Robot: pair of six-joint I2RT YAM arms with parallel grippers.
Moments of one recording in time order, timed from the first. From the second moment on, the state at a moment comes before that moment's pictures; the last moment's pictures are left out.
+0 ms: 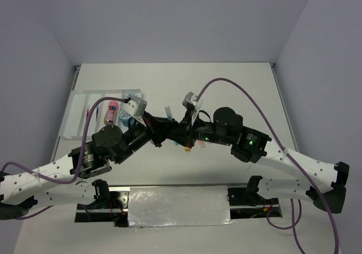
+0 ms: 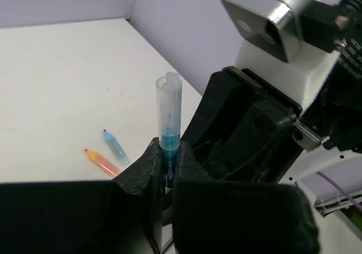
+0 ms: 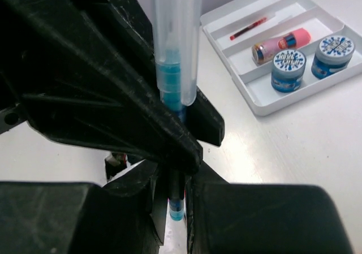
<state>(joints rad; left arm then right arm) -1.19 0.85 0.98 -0.08 -0.40 -0.46 1.06 1.01 1.03 -0.13 -0.21 0.25</state>
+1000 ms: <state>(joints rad) -0.04 1.53 1.11 -0.18 -0.58 0.00 1.00 0.52 0.54 -0.13 0.01 0.39</state>
